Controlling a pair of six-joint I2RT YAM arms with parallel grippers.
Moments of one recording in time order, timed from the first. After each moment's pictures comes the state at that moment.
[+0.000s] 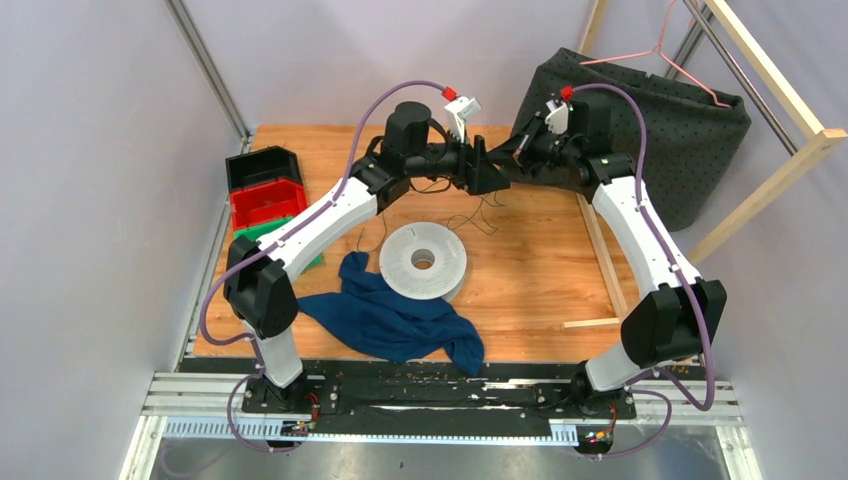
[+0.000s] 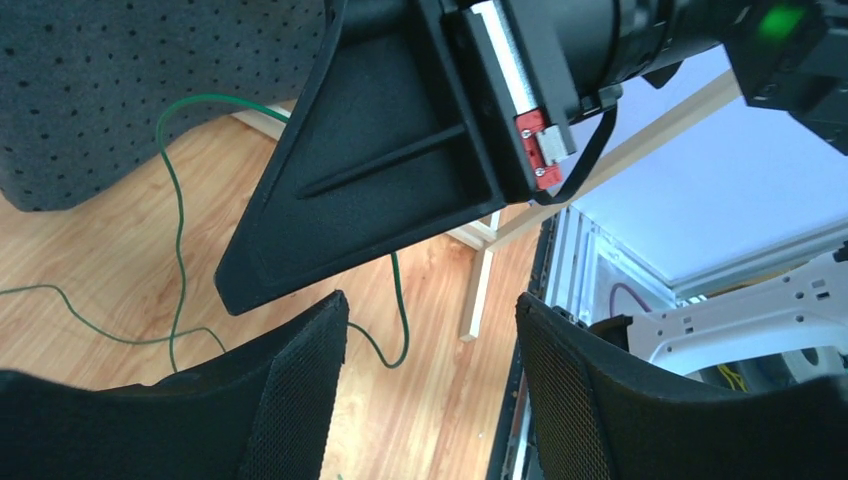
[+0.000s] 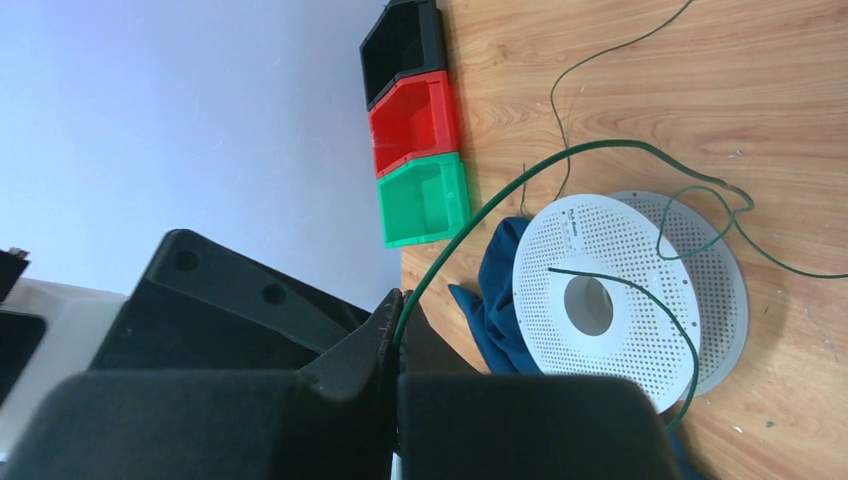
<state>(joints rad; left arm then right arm) -0.67 1.77 1.67 -0.08 0.65 -0.40 0.21 1.52 1.51 -0.44 -0.65 0.94</state>
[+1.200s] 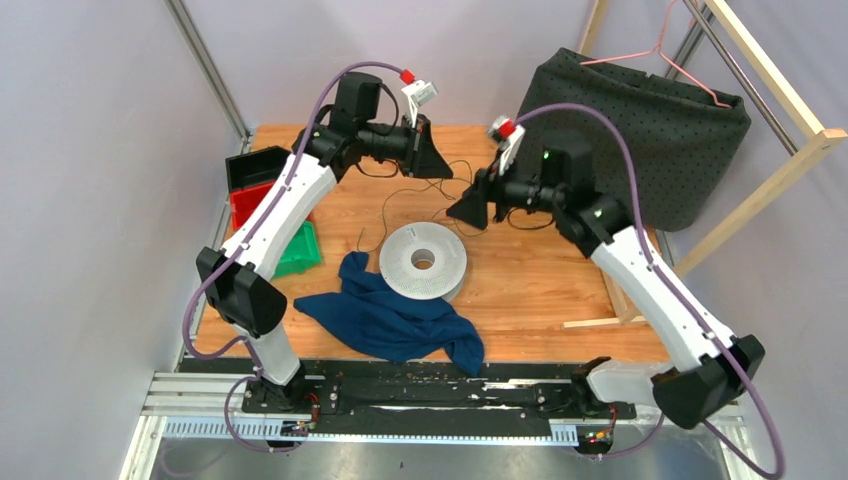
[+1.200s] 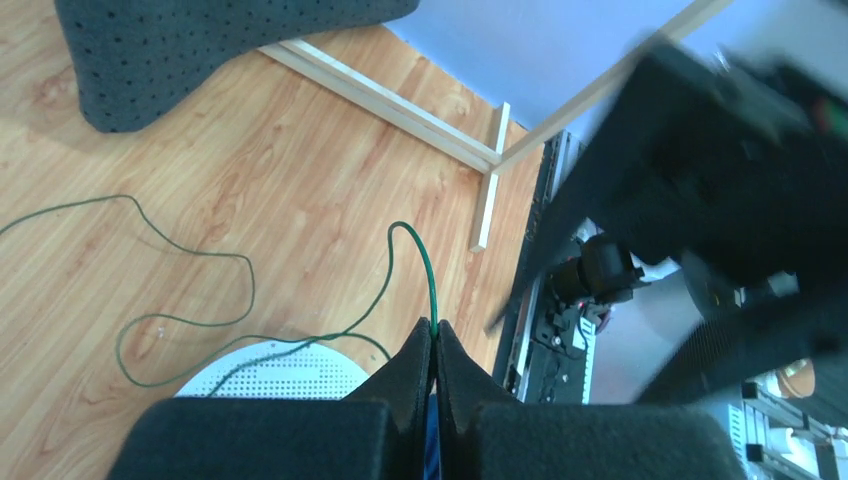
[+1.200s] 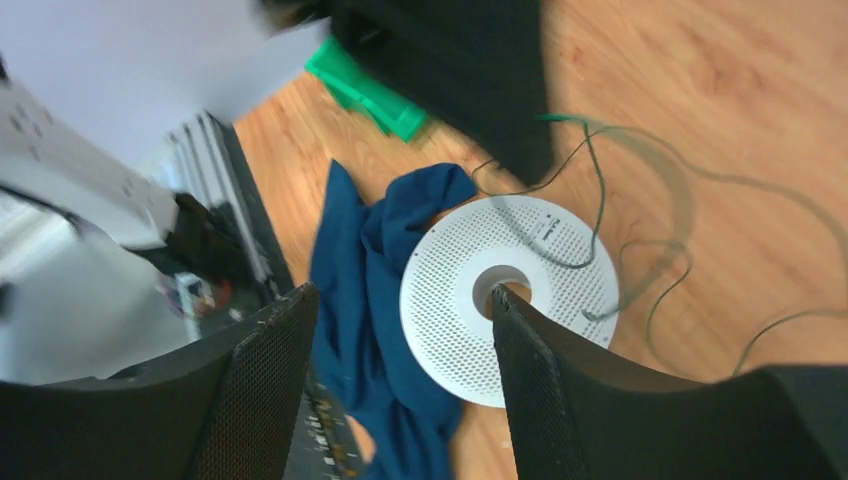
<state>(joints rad) -0.47 1.73 1.86 -0.63 0.91 -0.11 0.46 1.26 1.36 -0.43 -0.67 0.20</state>
